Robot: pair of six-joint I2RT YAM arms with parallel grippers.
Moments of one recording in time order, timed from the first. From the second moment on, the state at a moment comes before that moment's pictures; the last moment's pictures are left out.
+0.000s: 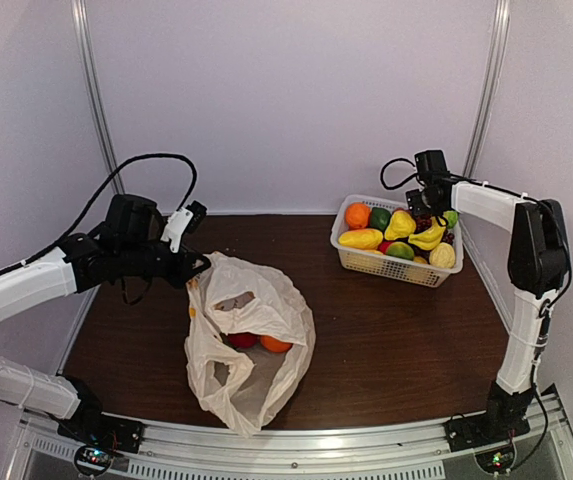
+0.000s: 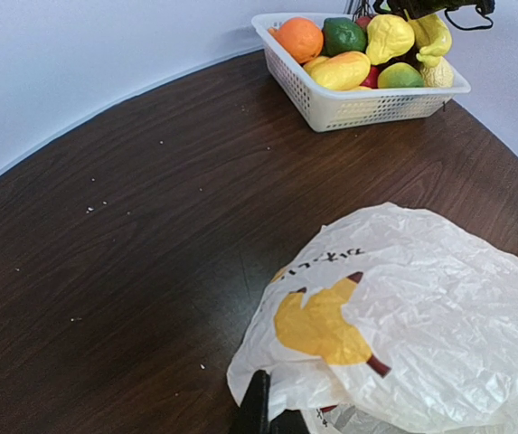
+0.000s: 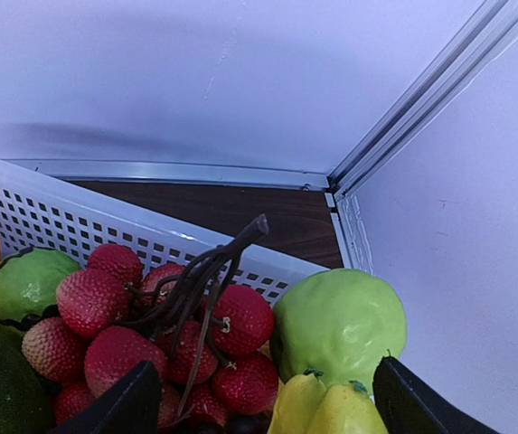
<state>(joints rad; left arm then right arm) -0.61 1.19 0.93 -0.35 0.18 -0.03 0.19 1.99 1.67 -0.35 0.51 -0.04</state>
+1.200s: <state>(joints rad) -0.61 1.21 0.93 -0.35 0.23 -0.03 0.21 1.70 1.51 -0.34 0.25 0.03</state>
